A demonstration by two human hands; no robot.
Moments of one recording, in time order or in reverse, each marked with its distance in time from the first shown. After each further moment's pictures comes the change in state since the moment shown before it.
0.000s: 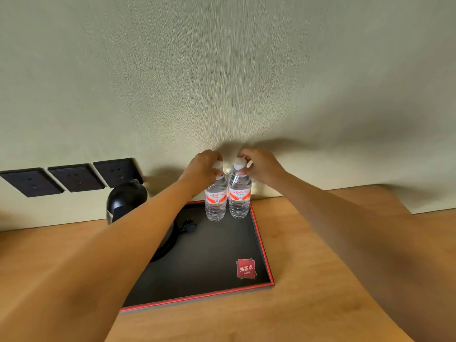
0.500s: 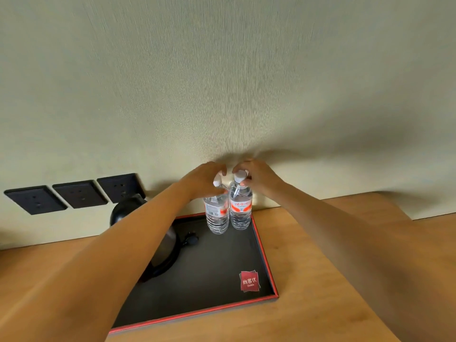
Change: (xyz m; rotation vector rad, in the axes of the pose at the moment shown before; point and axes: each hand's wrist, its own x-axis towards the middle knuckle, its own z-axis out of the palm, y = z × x) left_hand 0.004 0.009 -0.026 0.161 -0.253 0.118; right_hand -0.002 -0.011 -0.007 0.022 -0.006 -0.048
